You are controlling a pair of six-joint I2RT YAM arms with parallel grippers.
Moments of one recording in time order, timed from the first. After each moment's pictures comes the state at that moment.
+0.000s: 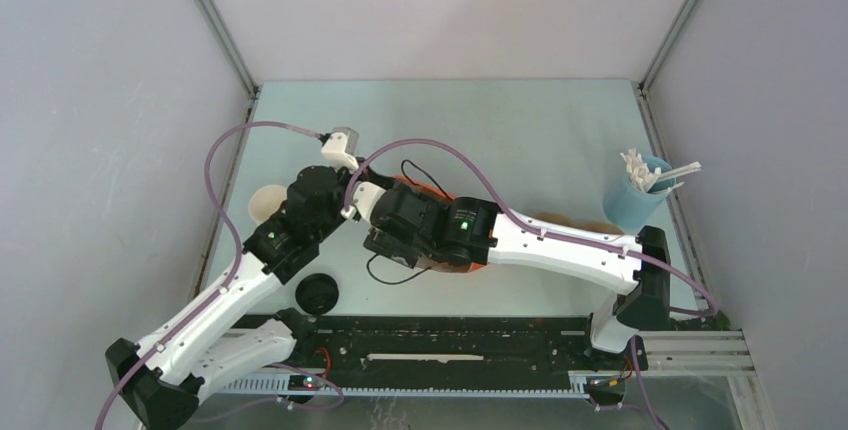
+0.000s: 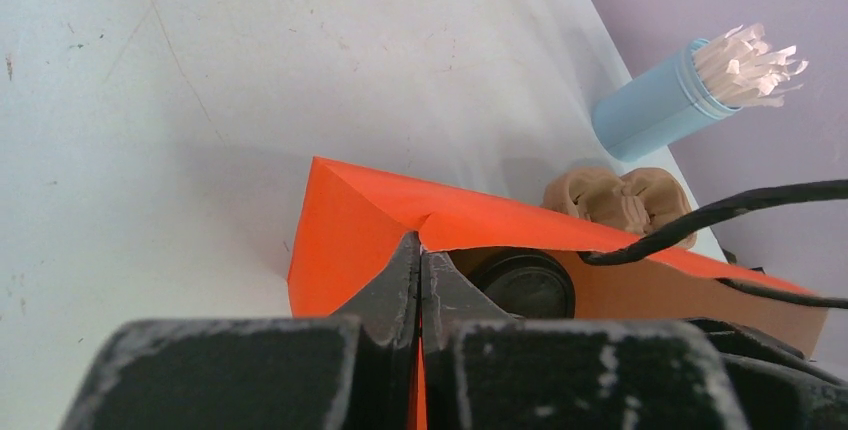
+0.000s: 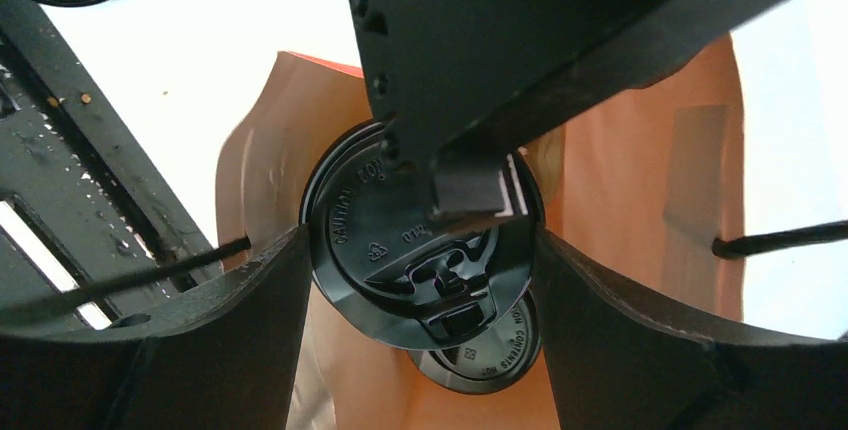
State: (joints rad) left arm -0.66 0.88 0.85 -0.24 -0.08 -0.51; right arm 1.30 1.66 1.65 -0.82 0.43 -0.09
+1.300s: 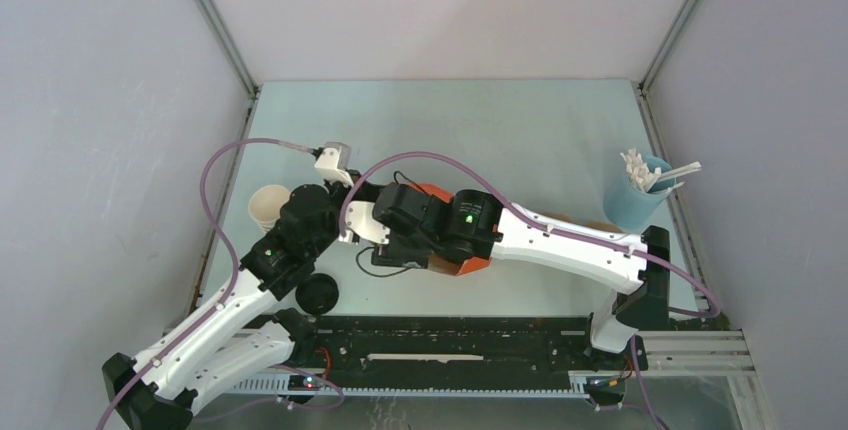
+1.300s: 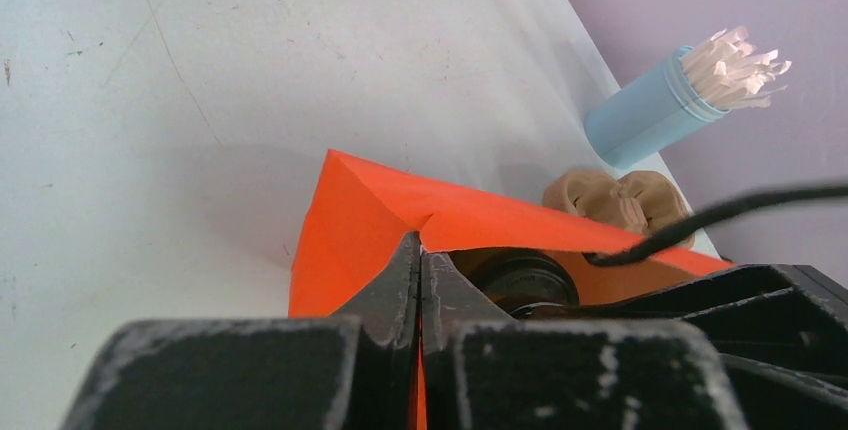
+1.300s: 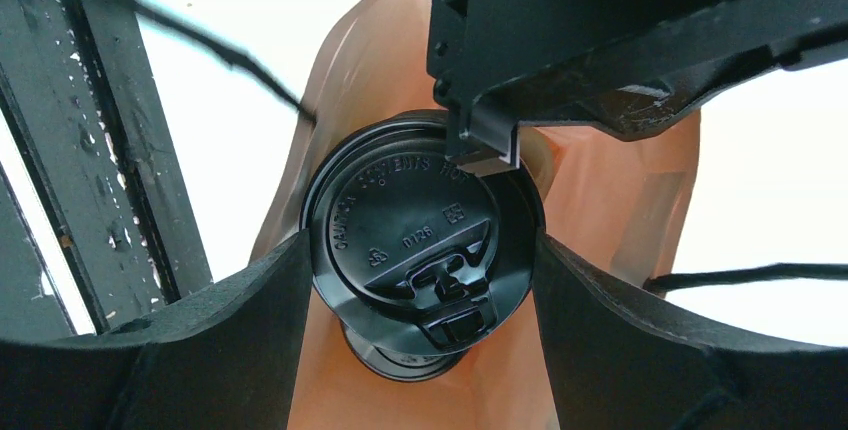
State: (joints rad) left arm -0.68 0.76 0.70 -0.13 -0.10 -0.50; right arm 1.27 1.67 1.71 -0.91 0.26 -0.40
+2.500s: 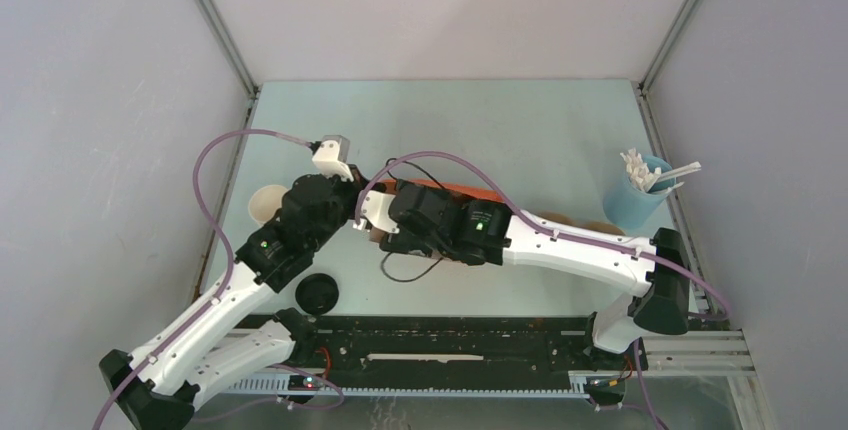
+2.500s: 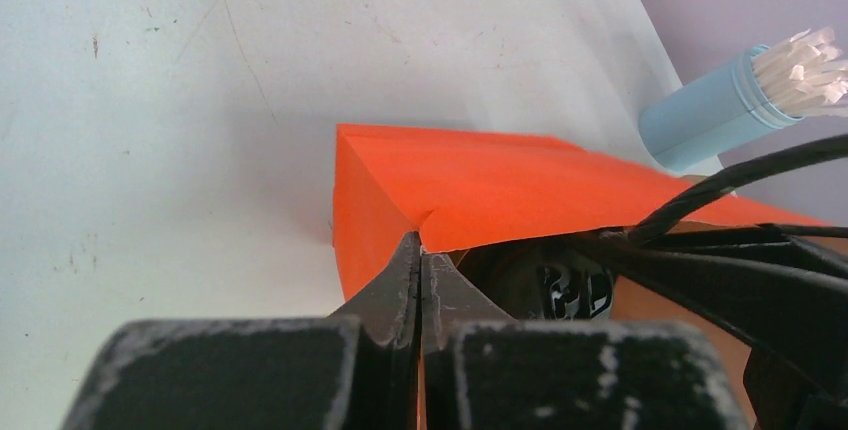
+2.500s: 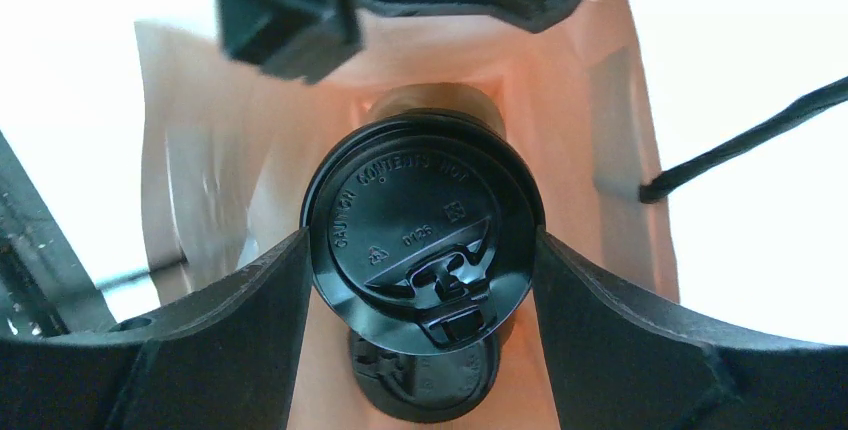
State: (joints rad) left arm -0.68 0.80 0.81 -0.30 -0.19 -0.49; right arm 1.23 1.58 1.47 -0.65 0.39 -0.40
